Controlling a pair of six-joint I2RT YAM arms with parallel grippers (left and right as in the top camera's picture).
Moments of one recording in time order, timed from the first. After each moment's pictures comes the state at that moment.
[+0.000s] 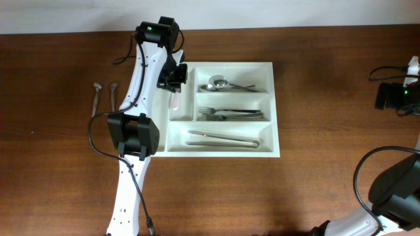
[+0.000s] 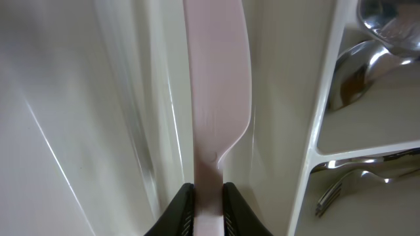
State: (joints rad) left arm -0.23 2.73 2.84 -1.69 0.16 -0.13; right arm -0.56 1.86 1.74 -1.12 0.10 -0.24
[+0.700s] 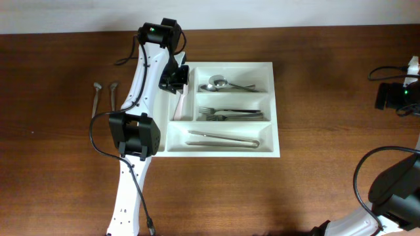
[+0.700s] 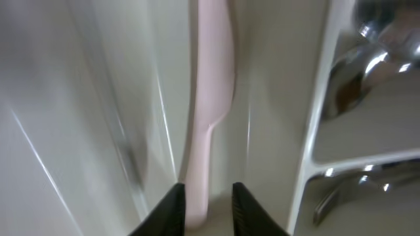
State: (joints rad) left arm -0.23 2.73 2.82 -1.66 0.16 -0.14; right arm -0.56 1.86 1.74 -1.12 0.10 -0.24
